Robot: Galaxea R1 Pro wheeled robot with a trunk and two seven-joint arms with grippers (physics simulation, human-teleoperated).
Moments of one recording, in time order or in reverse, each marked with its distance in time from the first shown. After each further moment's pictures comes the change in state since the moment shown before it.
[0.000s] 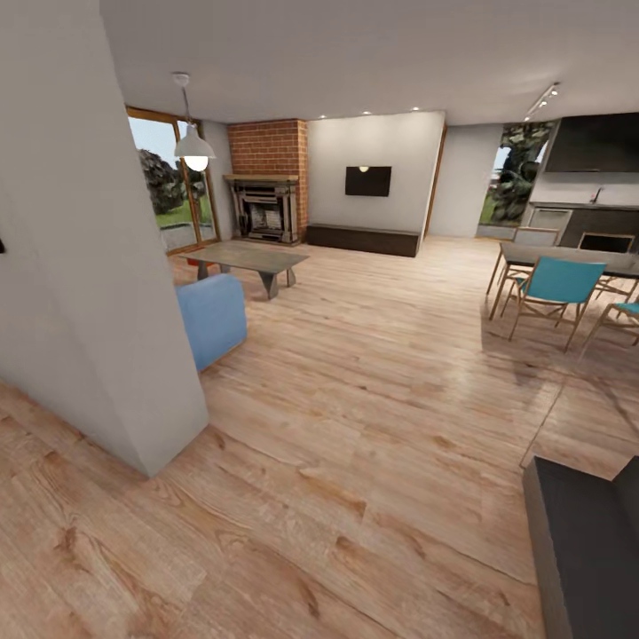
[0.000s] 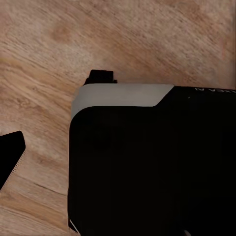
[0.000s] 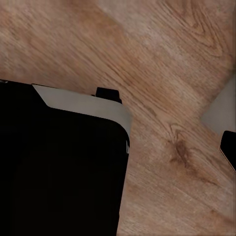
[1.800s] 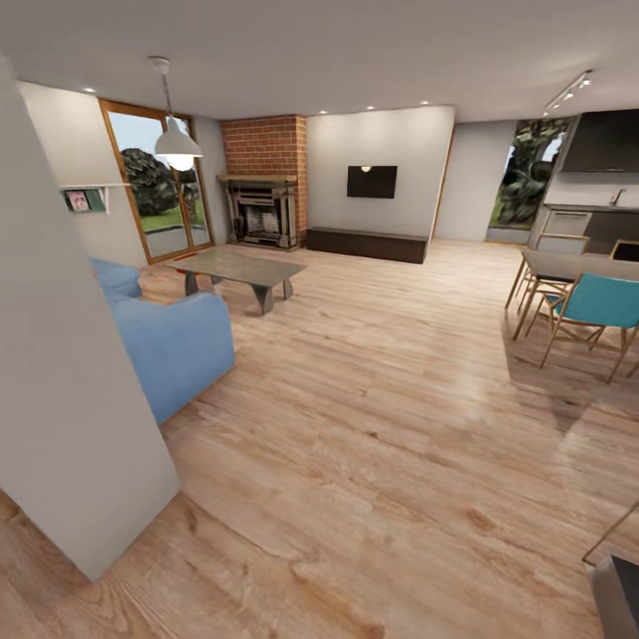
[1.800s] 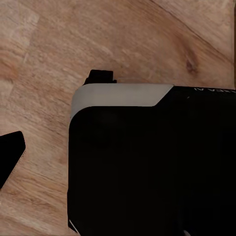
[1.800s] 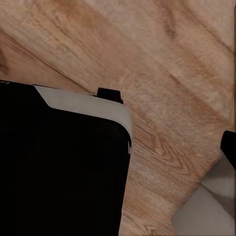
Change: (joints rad) left arm 0.000 -0.001 0.000 0.000 0.000 0.000 0.001; right arm 0.000 0.003 0.000 0.000 -0.004 -0.002 0.000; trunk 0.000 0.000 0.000
